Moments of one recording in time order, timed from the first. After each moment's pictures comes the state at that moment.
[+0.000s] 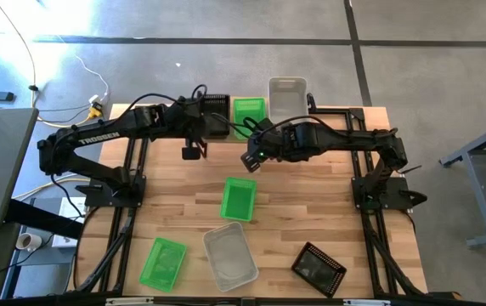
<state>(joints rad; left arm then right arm) 0.46 1.26 1.19 -0.80 -0.22 0.51 0.02 1.80 1.92 -1.15 0.49 0.75</state>
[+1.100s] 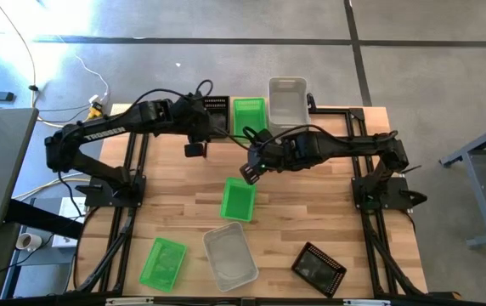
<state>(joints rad) 0.47 1.34 1.30 -0.90 -0.23 0.43 0.09 1.80 1.92 -1.14 0.41 0.83</state>
